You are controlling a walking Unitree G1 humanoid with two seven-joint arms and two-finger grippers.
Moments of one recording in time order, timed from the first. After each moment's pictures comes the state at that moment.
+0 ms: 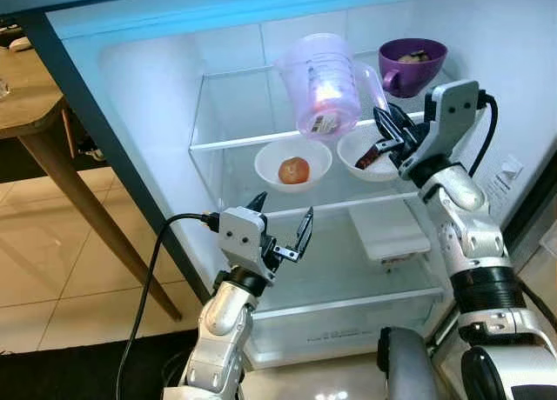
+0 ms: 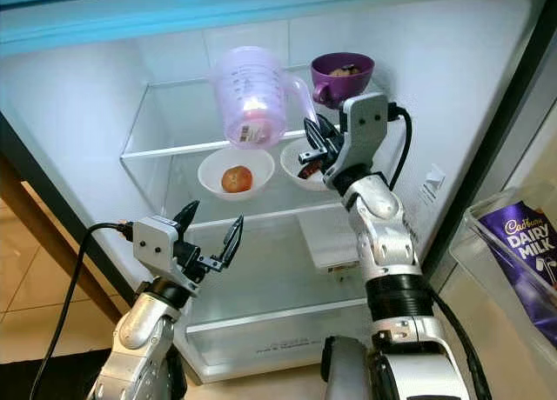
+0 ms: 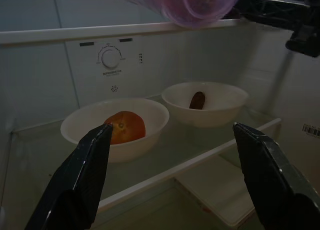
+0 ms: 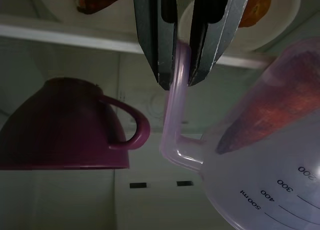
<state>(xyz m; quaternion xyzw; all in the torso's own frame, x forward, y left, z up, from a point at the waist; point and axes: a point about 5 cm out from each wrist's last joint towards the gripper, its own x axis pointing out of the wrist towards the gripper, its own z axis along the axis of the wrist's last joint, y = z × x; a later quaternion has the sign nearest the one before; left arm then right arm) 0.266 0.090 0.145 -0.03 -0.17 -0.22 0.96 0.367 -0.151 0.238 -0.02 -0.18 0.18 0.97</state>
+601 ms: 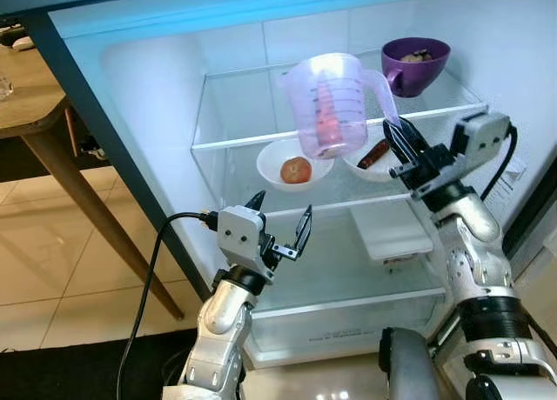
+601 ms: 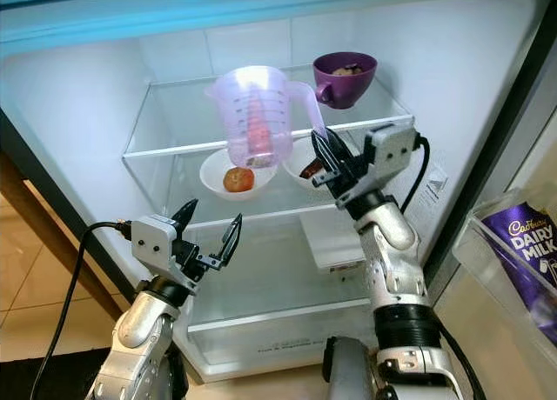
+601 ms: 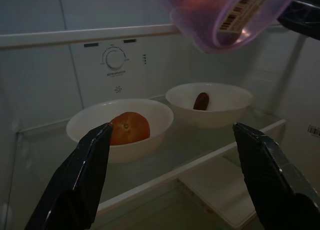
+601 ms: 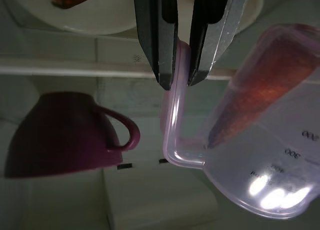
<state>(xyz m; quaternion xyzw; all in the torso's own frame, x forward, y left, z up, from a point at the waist) 0.267 0.091 0.146 -0.03 -0.17 -0.21 0.96 0.344 -0.170 0.216 0.05 -0.24 0.22 0.95</state>
